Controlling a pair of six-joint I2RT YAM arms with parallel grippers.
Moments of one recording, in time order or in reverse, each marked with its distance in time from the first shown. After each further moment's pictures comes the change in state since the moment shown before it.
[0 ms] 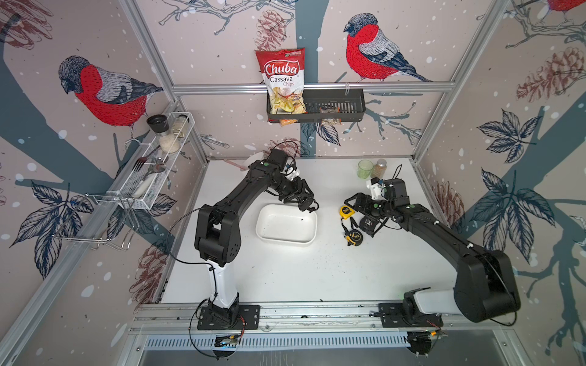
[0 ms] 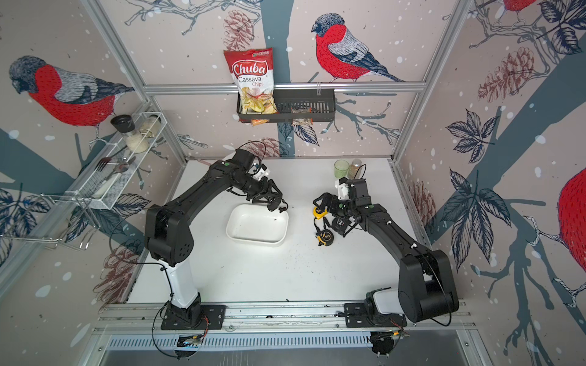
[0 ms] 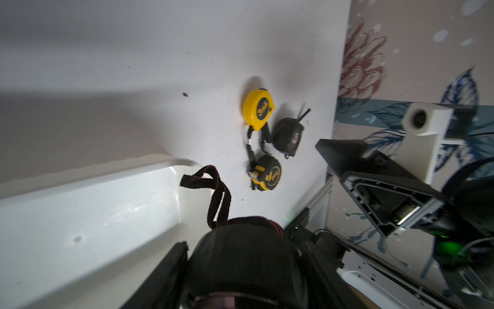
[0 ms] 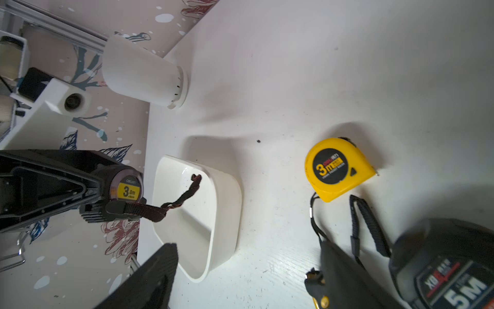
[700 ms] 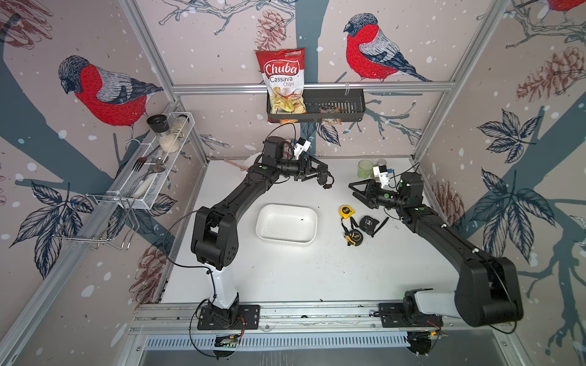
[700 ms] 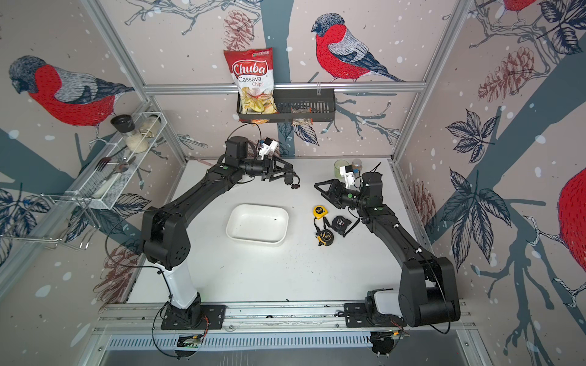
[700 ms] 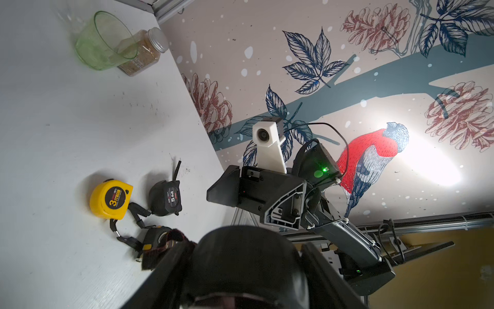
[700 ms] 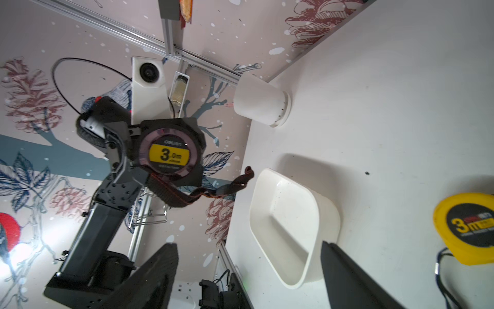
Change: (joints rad) left arm 0.001 -0.017 -0.046 0.753 0.350 -0.294; right arm -0.102 -0.039 -0.043 0.434 -0.375 0.336
